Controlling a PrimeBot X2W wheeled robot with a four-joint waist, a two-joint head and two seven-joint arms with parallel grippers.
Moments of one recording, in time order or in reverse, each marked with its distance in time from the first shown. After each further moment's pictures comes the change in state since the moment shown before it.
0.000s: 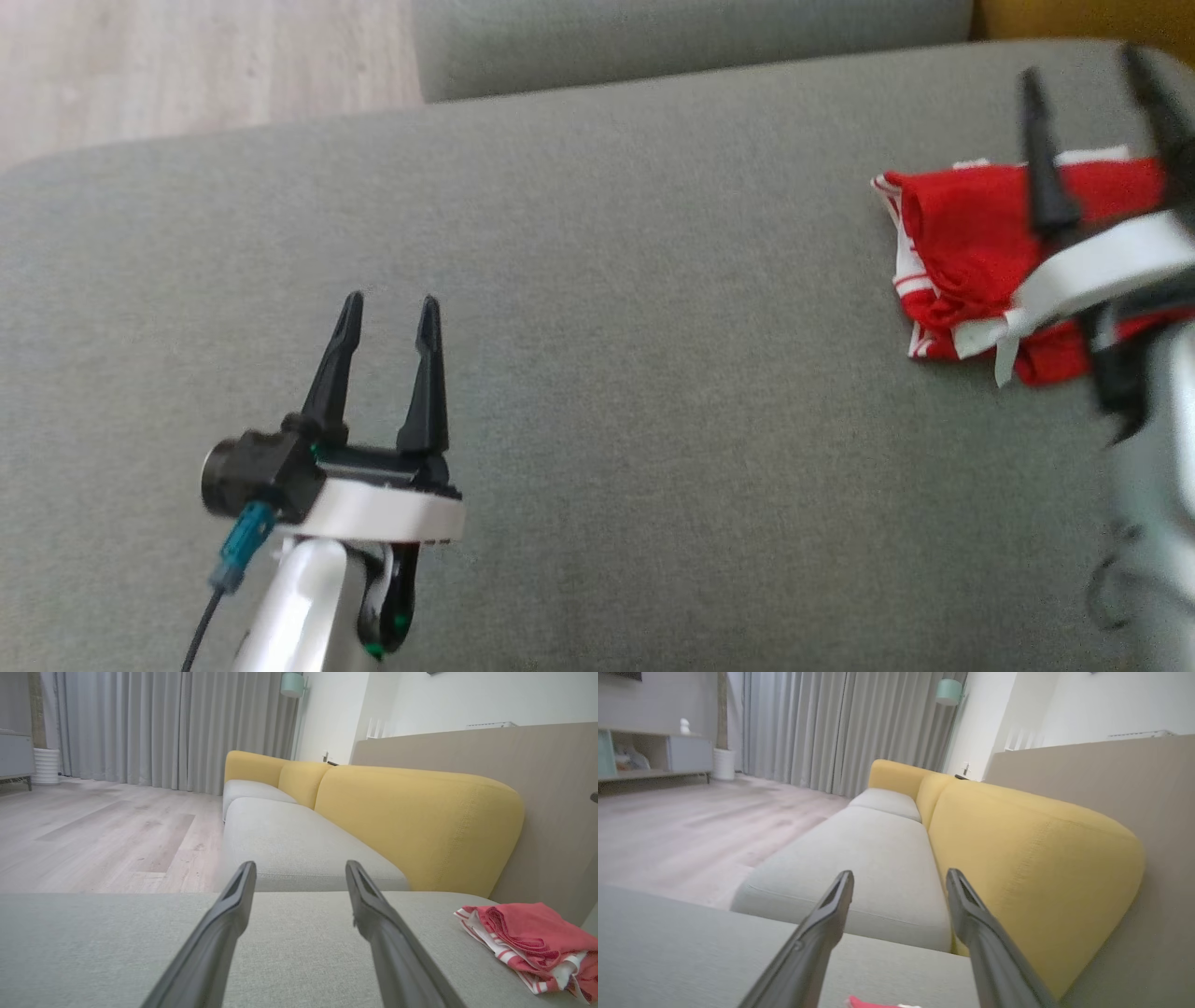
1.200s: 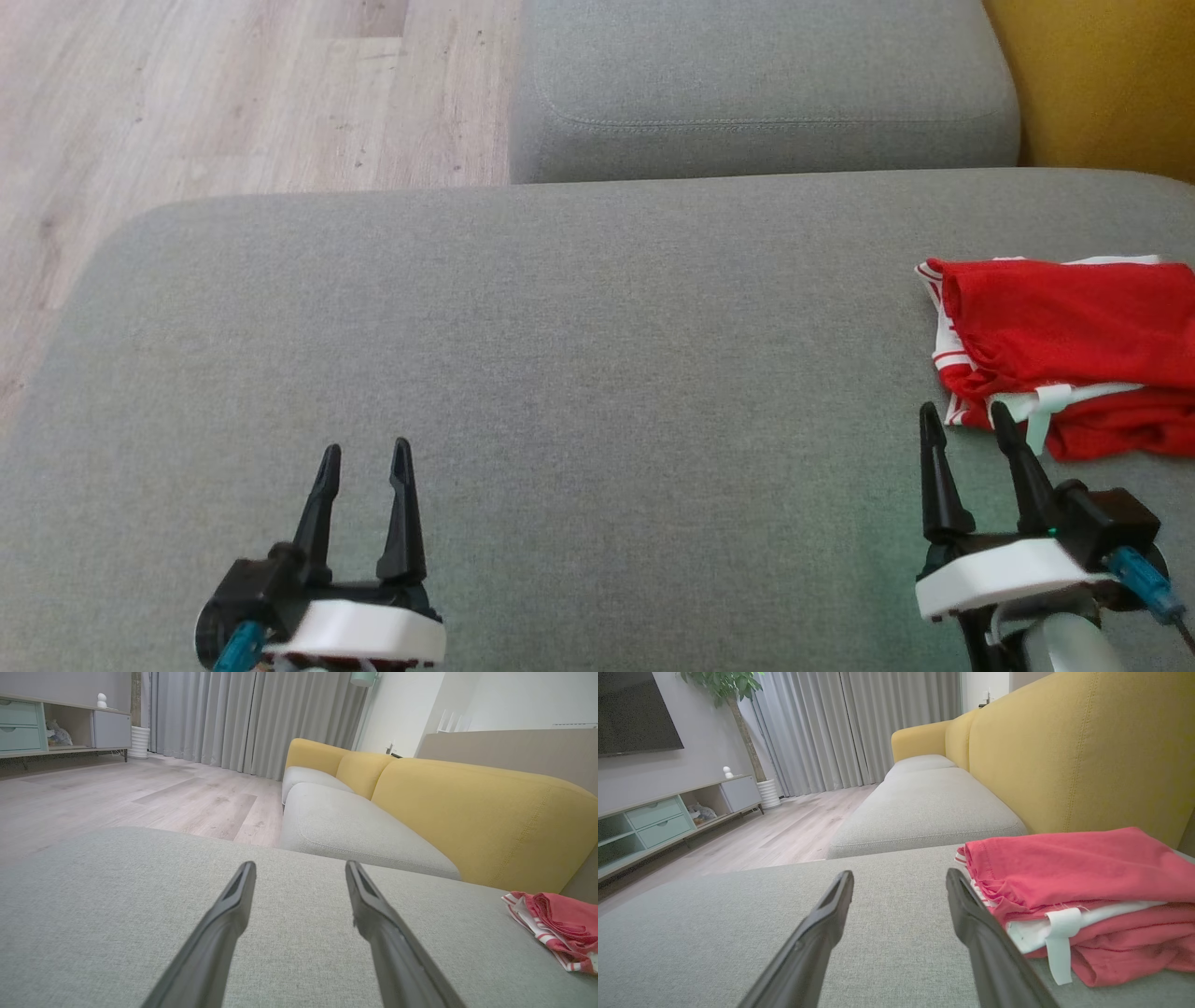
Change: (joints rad) left arm 0.217 0.004 0.033 0.025 -0.052 0.039 0.000; right arm 0.460 0.192 -0.018 0.123 0.144 0.000 -0.286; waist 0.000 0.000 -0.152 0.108
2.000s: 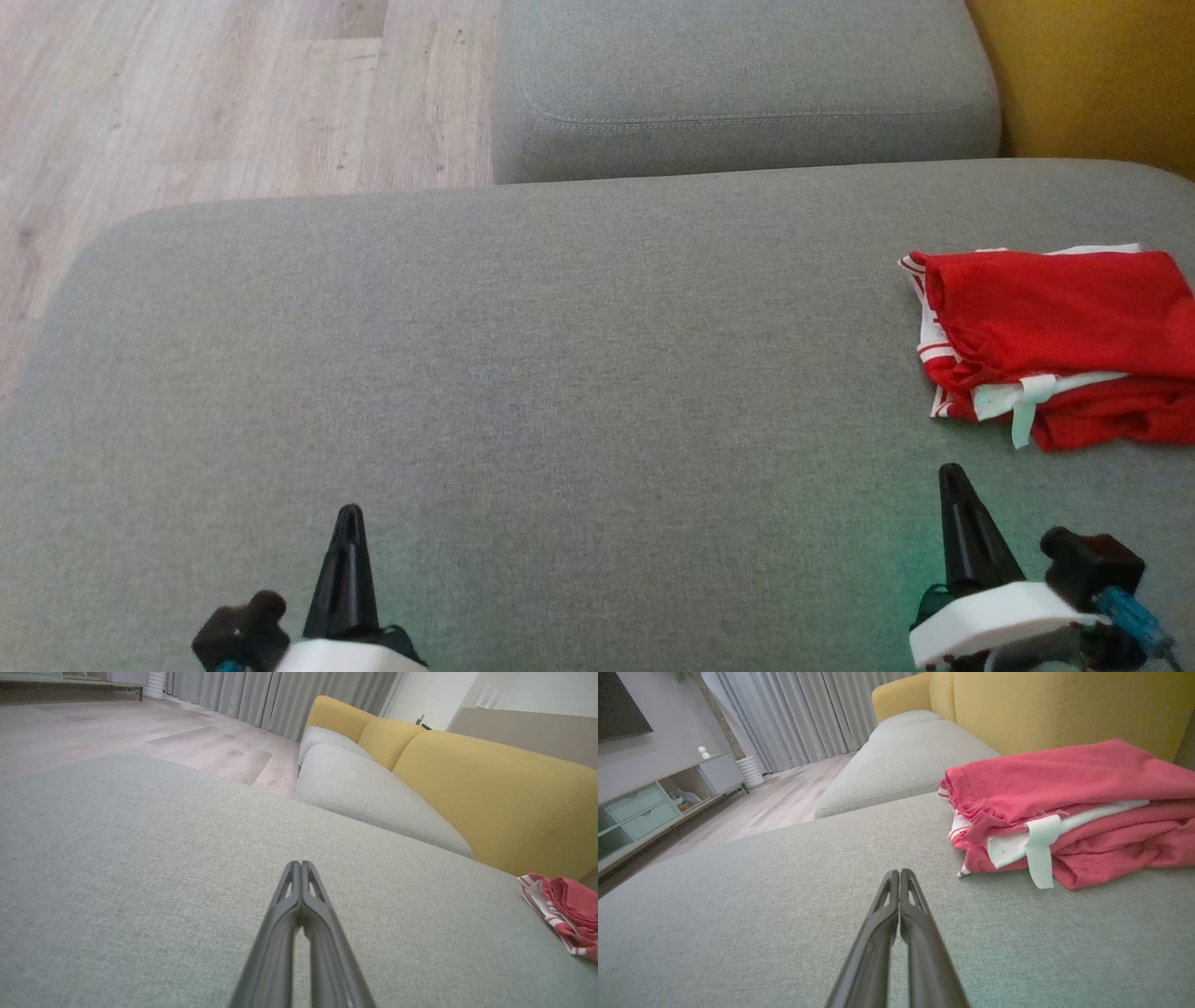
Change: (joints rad) left arm 0.055 -0.002 0.021 0.073 -0.123 -0.003 0.021; right arm 0.053 0.002 0.019 0.069 0.076 0.000 0.021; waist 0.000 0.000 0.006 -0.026
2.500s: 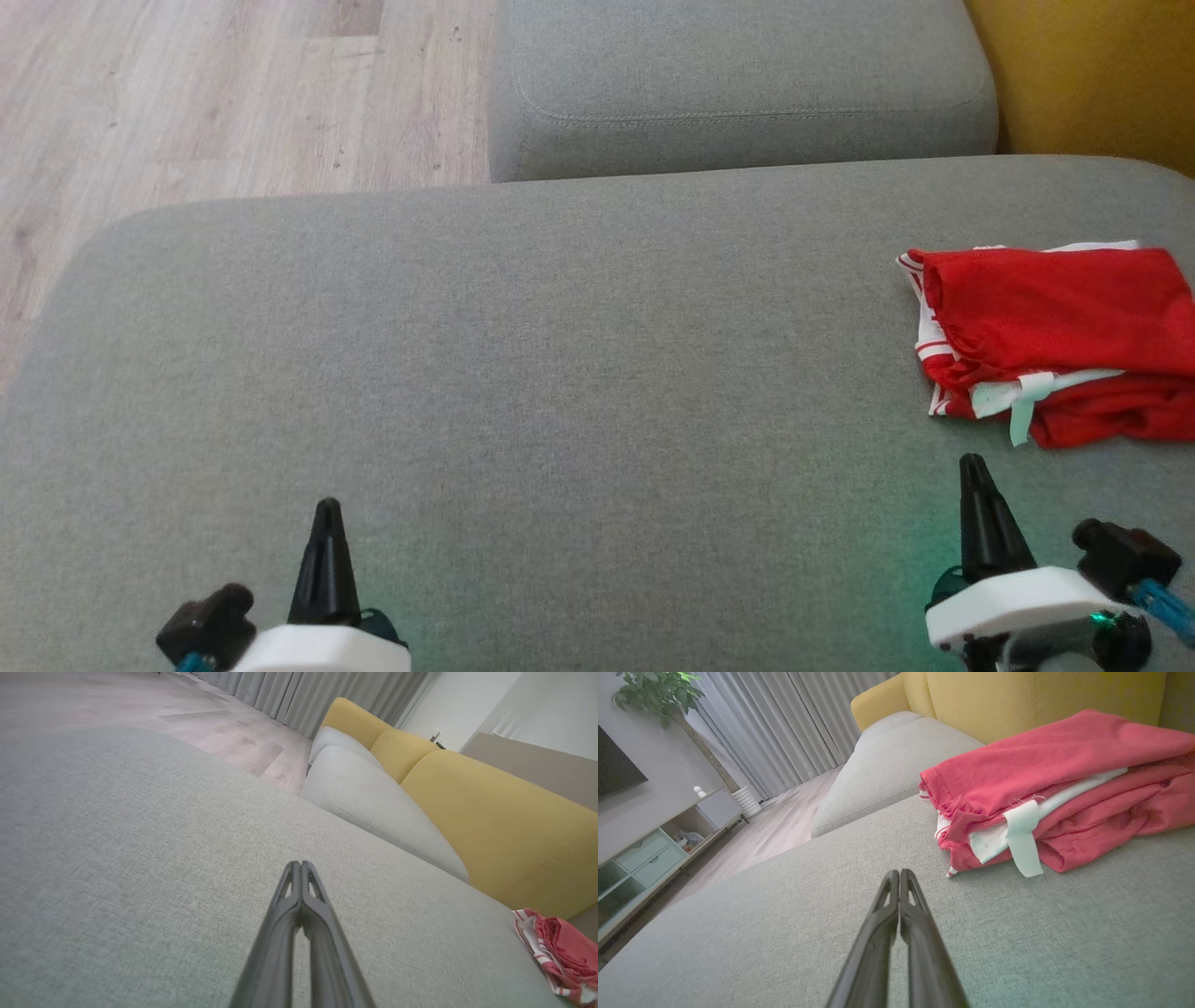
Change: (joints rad) left arm -0.014 0.000 0.031 -0.007 -0.146 -0.013 0.044; right arm -0.012 0.000 -0.020 -0.013 0.171 0.000 0.043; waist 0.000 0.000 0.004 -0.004
